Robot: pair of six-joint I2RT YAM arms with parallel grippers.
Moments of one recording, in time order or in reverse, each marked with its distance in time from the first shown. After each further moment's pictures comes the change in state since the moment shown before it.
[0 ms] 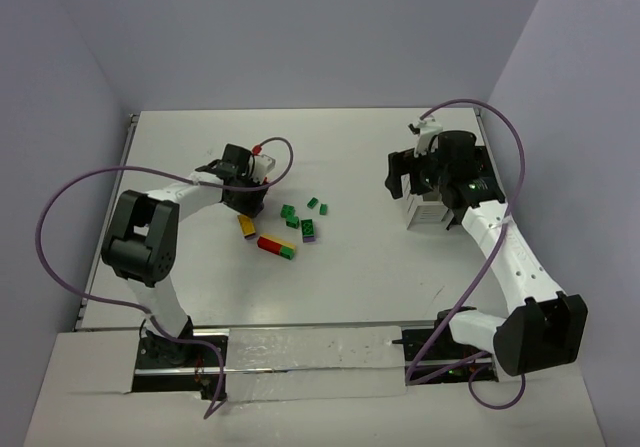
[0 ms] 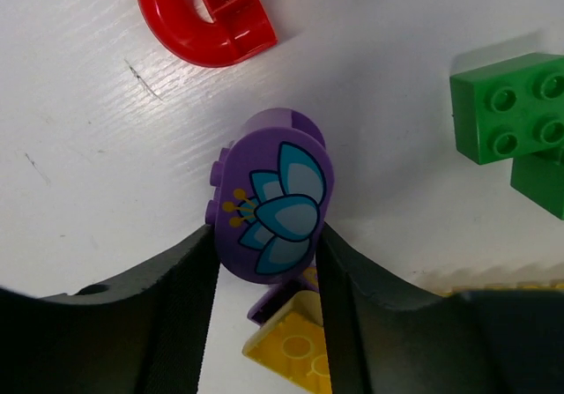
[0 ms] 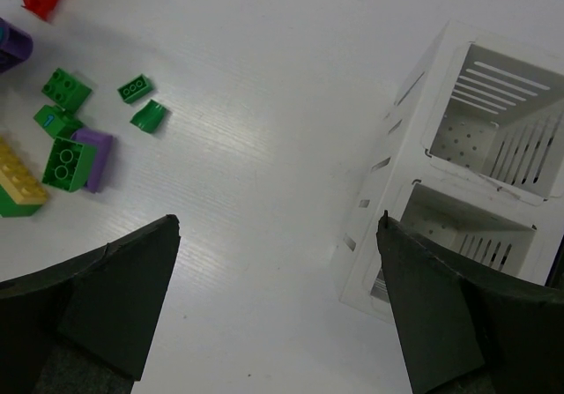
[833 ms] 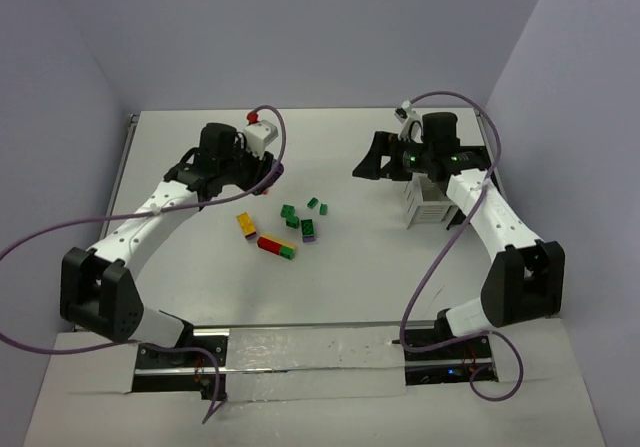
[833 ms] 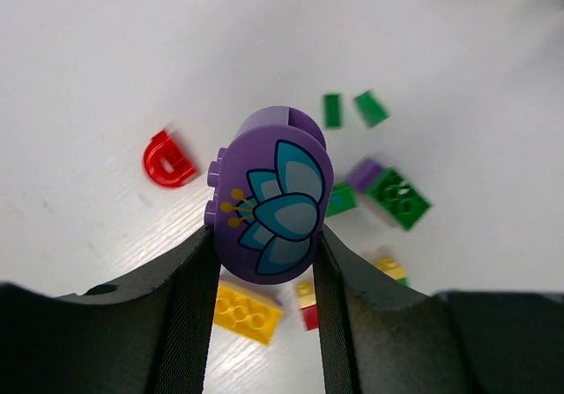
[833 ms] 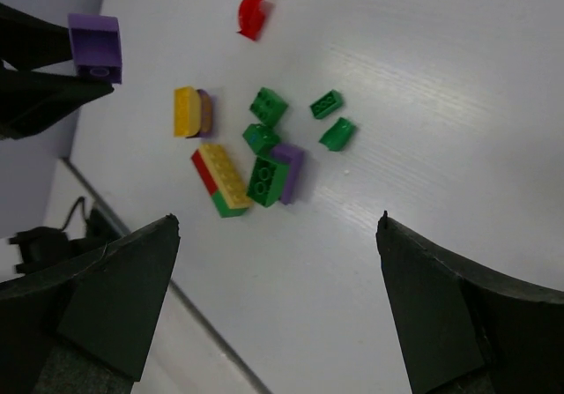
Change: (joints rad) left arm -0.073 -0.369 0.043 0.023 0.202 -0.034; right arm 0.013 0.262 0.145 0.052 -0.421 0.382
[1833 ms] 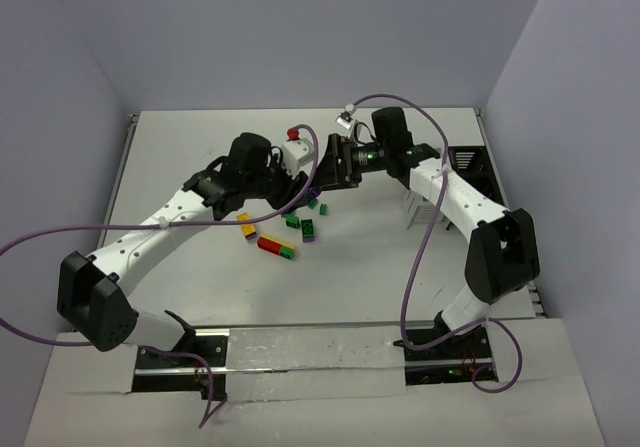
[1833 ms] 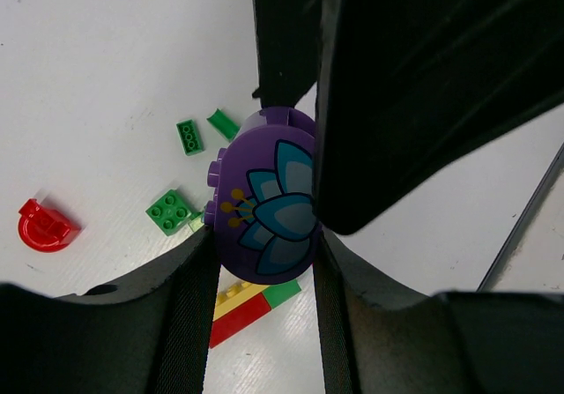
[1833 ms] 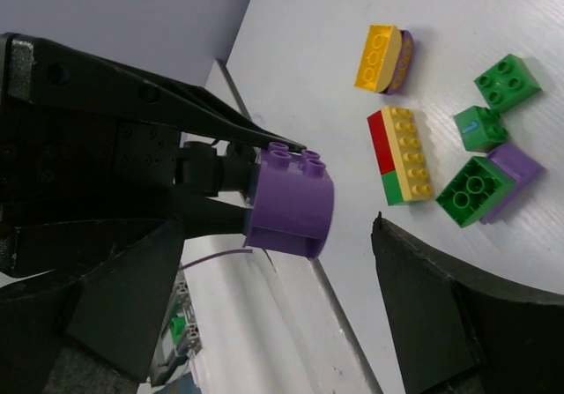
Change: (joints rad) left arm -0.235 -0.028 0.049 -0.064 0.044 -0.006; right arm 0.227 0.175 0.120 0.105 -0.287 0.209
